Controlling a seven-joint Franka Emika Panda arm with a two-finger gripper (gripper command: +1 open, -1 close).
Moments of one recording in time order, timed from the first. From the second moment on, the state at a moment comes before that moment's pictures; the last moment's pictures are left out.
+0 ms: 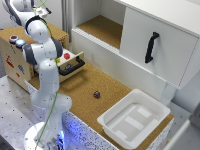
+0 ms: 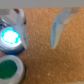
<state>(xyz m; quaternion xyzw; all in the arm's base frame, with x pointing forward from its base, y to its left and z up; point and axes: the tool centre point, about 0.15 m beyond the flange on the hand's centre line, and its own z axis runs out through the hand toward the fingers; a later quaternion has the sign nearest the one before) 0.236 0.465 0.511 0.73 0.68 -0.03 0.05</state>
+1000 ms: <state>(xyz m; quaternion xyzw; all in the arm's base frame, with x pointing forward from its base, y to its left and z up) 0.294 0.344 0.425 0.78 0.61 -0.12 0.05</state>
